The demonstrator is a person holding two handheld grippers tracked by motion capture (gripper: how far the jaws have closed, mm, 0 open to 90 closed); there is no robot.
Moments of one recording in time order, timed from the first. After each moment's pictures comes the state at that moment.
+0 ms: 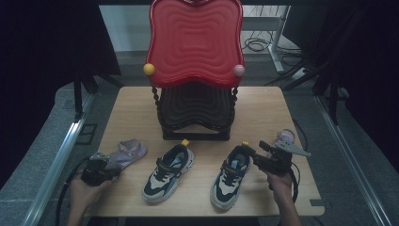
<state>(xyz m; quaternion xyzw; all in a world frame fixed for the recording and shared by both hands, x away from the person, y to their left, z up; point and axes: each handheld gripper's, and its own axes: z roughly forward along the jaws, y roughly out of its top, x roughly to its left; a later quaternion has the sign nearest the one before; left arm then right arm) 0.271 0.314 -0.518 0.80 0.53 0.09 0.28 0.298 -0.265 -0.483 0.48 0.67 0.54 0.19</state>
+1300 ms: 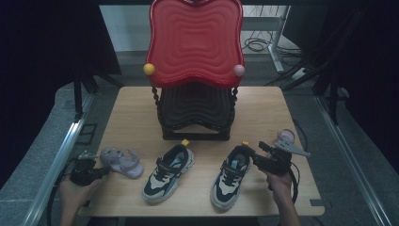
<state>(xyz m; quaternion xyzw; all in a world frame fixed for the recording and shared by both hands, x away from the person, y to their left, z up) 0.268 0.343 -0.515 0.77 0.57 0.12 0.27 0.299 -0.265 -0.485 0.49 0.66 0.53 0.18</state>
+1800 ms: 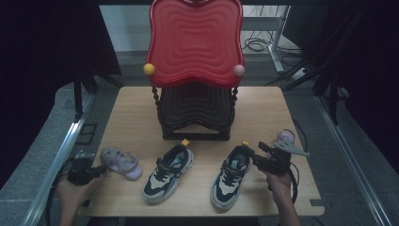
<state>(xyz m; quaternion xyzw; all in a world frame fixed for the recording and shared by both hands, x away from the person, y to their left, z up) 0.267 0.352 -0.515 0.75 0.59 0.14 0.27 0.299 -0.264 -0.487 0.49 0.67 0.53 0.18</state>
